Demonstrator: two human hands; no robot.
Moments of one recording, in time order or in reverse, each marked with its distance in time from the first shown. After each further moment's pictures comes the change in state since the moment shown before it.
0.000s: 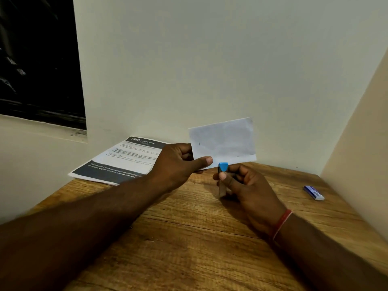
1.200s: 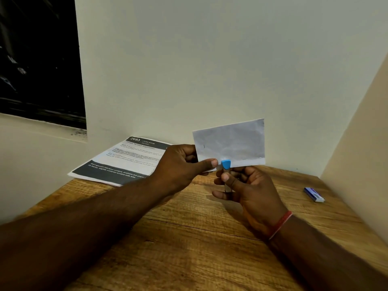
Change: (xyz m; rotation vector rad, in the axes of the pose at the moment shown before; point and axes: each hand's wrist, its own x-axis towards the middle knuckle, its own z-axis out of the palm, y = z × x) left_hand 0.000 0.003 0.005 0.024 -0.038 0.020; right_hand 0.011 0.006 -0.003 0.211 0.048 -0.012
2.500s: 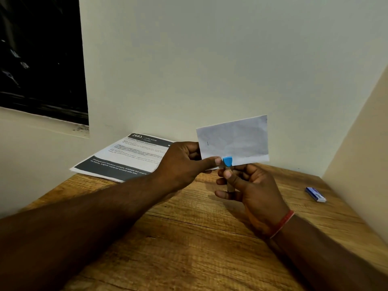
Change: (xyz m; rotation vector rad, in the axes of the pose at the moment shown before) left_hand -0.006 0.007 0.004 -0.055 -0.034 0.009; right_hand -0.008 -0.006 0.004 -0.049 0.004 -0.011
